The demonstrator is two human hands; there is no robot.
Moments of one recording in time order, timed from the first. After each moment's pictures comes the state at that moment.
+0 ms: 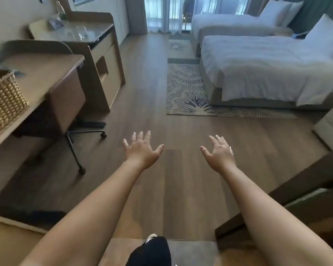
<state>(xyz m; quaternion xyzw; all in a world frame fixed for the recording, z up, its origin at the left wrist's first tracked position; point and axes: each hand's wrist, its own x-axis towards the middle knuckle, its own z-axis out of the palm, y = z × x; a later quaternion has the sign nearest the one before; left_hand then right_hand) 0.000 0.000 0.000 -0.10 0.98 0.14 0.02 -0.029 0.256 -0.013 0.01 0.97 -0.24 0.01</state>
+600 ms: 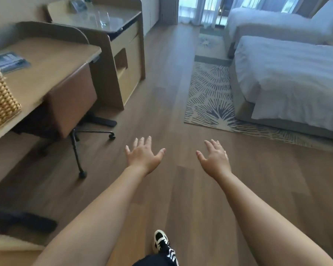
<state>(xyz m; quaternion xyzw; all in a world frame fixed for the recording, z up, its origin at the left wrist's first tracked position) -0.227 -0.083 -0.049 -0.21 0.96 0.17 0.04 -0.290 0.144 -0.046 -0.07 0.97 -0.21 0.05</state>
